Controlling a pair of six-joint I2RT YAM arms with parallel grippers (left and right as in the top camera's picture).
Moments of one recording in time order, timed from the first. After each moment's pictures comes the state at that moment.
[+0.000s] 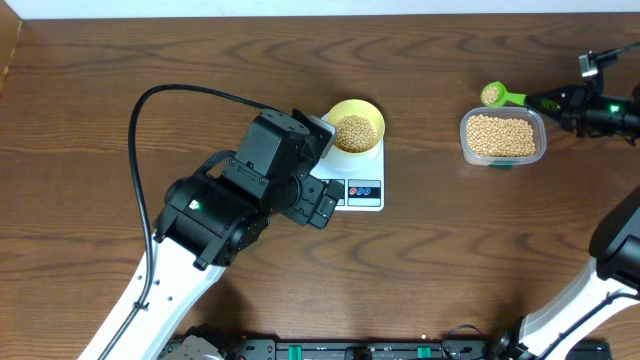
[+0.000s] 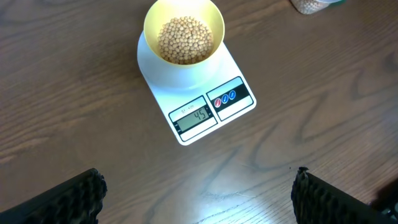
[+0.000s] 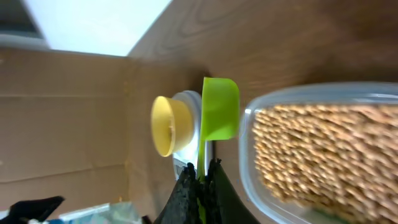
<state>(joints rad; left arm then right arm) -0.59 1.24 1.39 -1.09 0.02 -0.04 -0.48 2.06 1.71 -1.13 -1.13 -0.19</state>
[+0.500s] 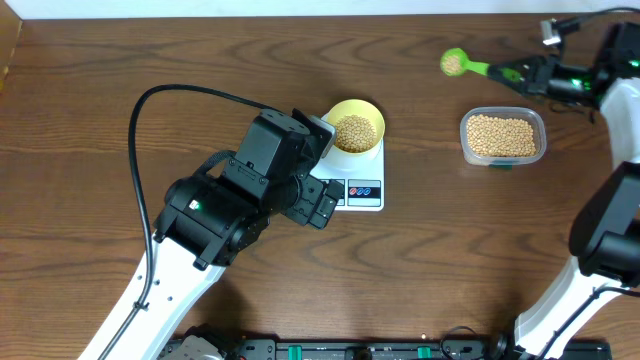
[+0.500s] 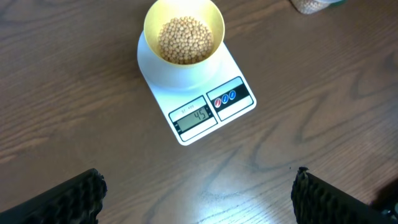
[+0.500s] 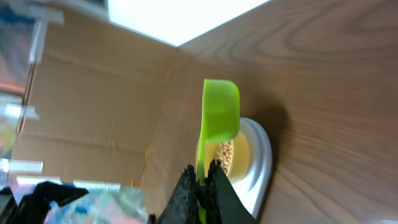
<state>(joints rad) -0.59 1.24 1.39 -1.09 0.02 -0.04 -0.30 2.06 1.70 -0.77 -1.30 0.01</state>
